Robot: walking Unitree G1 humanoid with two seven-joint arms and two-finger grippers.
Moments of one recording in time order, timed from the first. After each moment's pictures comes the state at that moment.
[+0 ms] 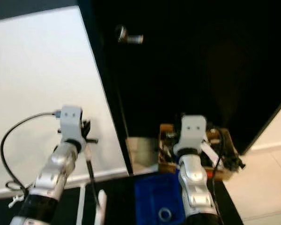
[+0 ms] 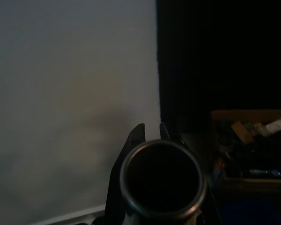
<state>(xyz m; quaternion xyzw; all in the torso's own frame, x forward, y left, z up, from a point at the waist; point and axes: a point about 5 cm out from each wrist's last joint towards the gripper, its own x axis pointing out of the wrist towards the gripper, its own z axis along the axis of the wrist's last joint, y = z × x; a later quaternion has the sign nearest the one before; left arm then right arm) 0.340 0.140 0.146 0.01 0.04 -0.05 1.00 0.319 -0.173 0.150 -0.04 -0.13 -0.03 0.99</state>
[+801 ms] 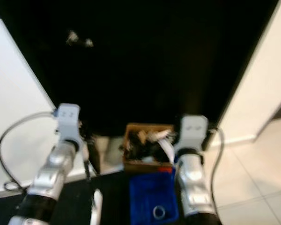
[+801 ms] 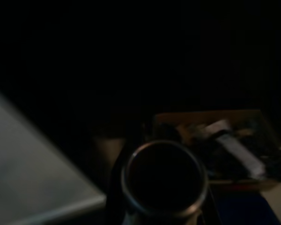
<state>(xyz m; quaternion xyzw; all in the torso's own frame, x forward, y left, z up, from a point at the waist) 0.341 0.139 0.144 0.01 0.04 -0.05 1.00 0.321 -0.175 0.153 -0.04 -0.13 -0.03 0.99</state>
